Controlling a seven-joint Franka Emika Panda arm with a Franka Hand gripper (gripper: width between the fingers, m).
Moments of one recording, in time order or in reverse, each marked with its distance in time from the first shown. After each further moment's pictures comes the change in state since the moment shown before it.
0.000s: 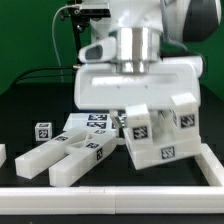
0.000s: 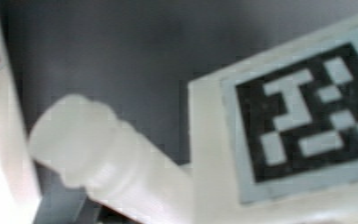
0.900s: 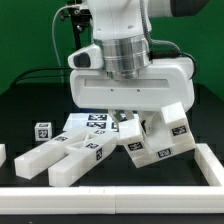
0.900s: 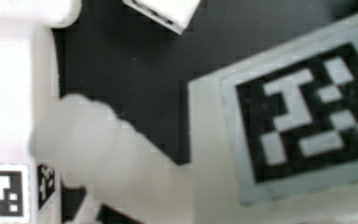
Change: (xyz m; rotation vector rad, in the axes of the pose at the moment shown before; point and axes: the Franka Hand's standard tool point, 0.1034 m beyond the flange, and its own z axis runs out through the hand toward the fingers) arm -0.011 0.002 0.000 0.005 -0.288 0.047
